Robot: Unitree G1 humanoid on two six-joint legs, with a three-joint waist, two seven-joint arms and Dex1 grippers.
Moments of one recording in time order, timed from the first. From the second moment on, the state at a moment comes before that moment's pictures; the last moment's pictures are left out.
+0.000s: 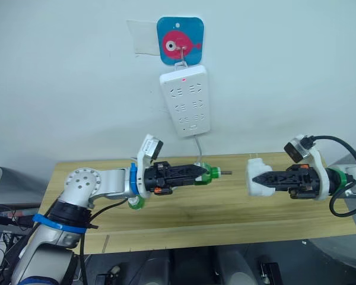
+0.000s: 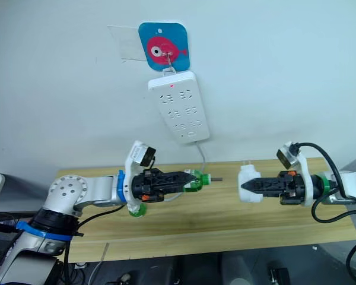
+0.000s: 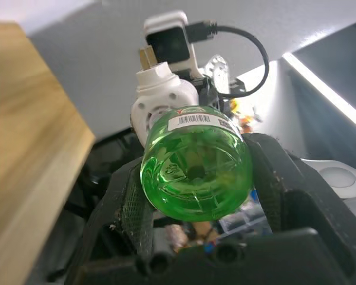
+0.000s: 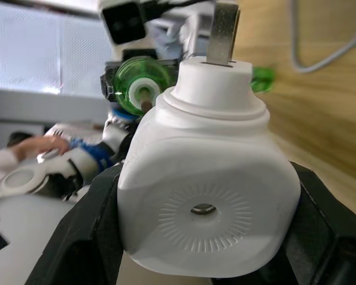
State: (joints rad) left arm -0.48 0.69 -0.14 0.04 -1.86 1.21 -0.43; right arm -0.45 -1.03 -0.09 0.12 1.67 1.51 0.61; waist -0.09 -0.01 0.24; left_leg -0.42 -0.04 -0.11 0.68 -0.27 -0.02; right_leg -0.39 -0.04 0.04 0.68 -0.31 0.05
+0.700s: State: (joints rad) left arm -0.31 0.60 -0.04 -0.16 -1.76 1.19 -0.43; right arm -0.60 -0.83 0.27 0.48 0.44 0.97 0.52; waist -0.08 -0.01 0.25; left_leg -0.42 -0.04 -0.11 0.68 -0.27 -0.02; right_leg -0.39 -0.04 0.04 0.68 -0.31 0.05
